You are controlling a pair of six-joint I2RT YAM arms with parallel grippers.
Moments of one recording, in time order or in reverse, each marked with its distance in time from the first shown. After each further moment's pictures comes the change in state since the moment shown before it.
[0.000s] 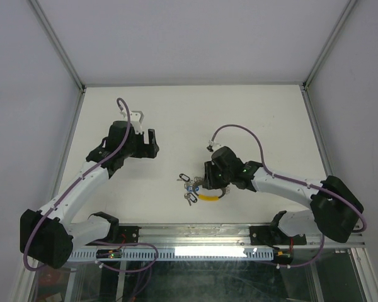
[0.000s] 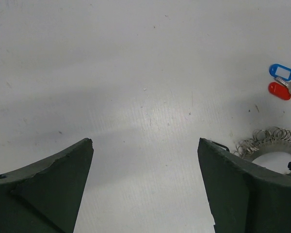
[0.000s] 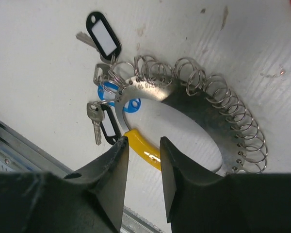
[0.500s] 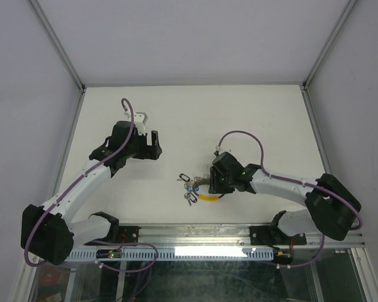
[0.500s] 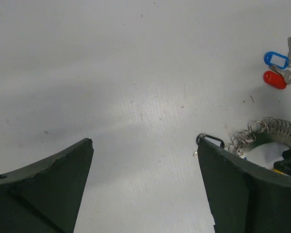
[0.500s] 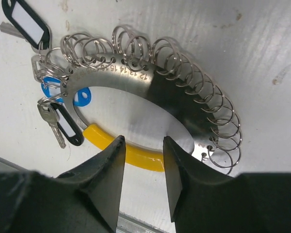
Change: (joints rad) left arm -0.011 0.031 0.000 0.001 0.045 -0.002; right arm 0.007 0.053 -0.055 -0.057 0.061 0.123
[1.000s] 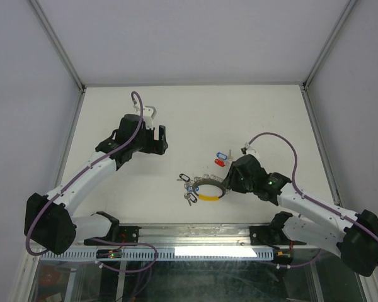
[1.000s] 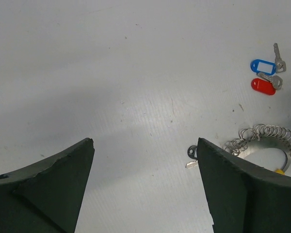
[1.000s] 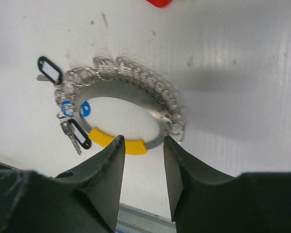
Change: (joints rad) left arm -0.070 0.093 0.097 0.006 -0.022 0.031; right arm -0.079 -0.368 -0.097 -0.102 0.131 0.153
